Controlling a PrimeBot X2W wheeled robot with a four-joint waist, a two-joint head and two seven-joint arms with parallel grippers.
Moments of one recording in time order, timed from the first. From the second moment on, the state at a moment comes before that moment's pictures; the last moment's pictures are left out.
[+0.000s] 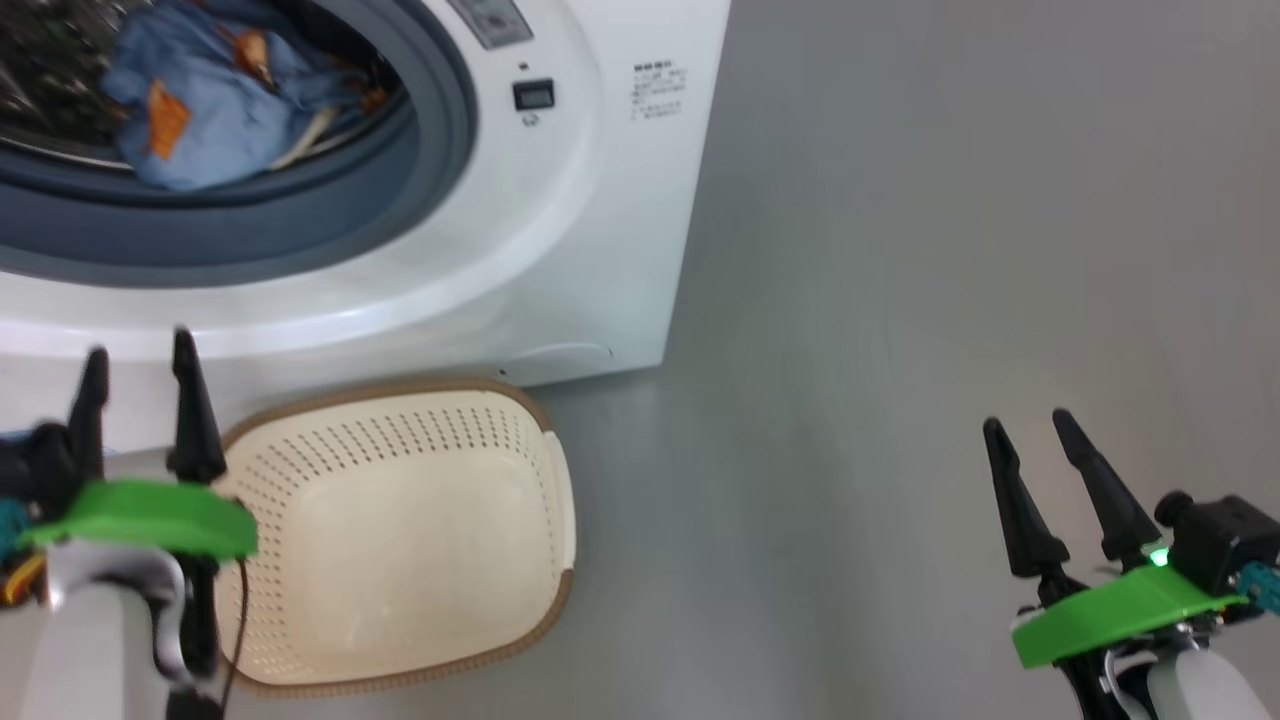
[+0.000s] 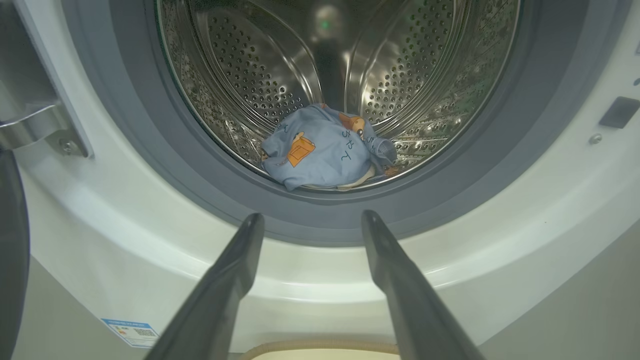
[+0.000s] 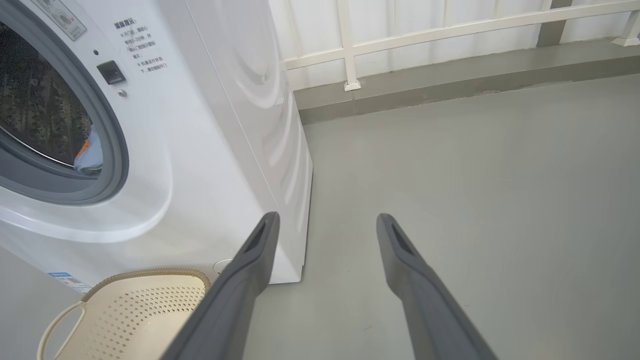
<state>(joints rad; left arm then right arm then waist) -0.44 0.11 0.14 0.46 -0.23 -0.13 -0.26 -0.15 -0.20 0.05 0.19 0.42 0.13 -0.26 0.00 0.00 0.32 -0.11</state>
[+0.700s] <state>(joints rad) -0.04 0.08 0.11 0.26 -0.22 -0.13 -0.26 0.02 -0.23 0.03 0.20 0.42 0.13 -0.26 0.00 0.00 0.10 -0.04</state>
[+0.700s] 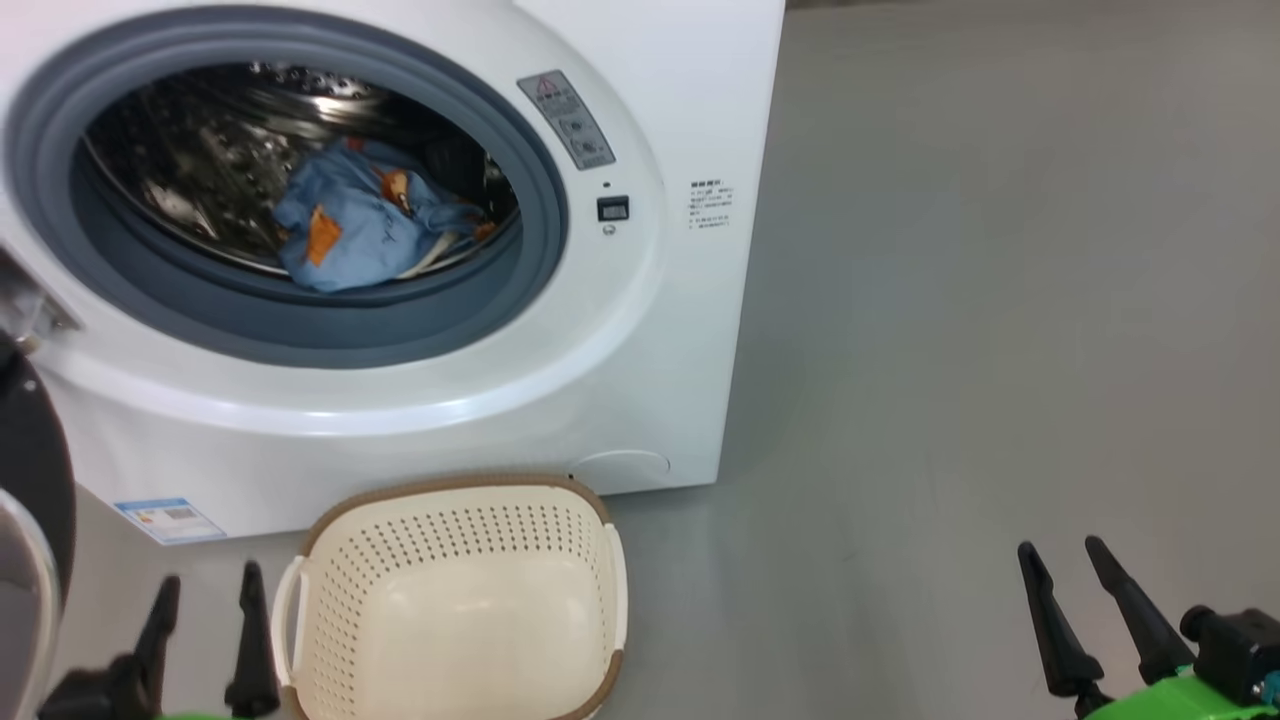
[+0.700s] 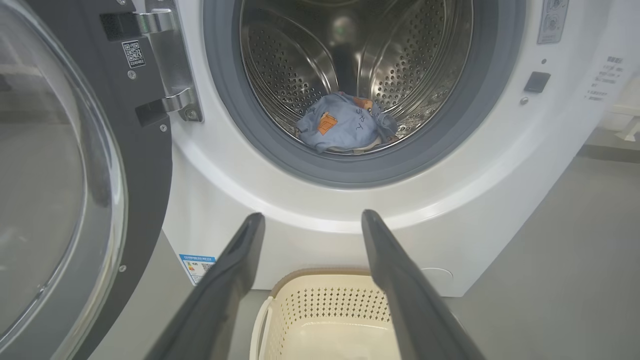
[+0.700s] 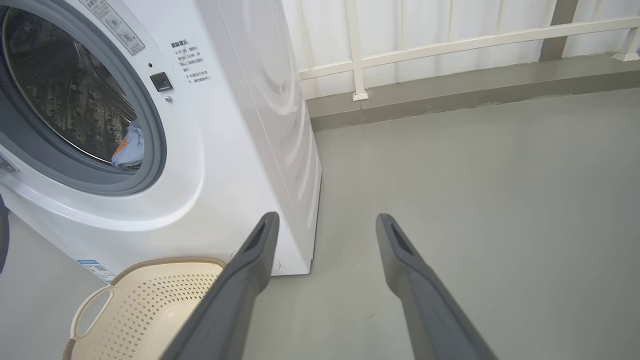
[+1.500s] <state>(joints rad) 0.11 0.07 0.12 0.17 -0.22 -0.13 -0.26 0.08 -0.23 0.01 0.19 0.43 0.13 -0.26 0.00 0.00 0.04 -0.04</state>
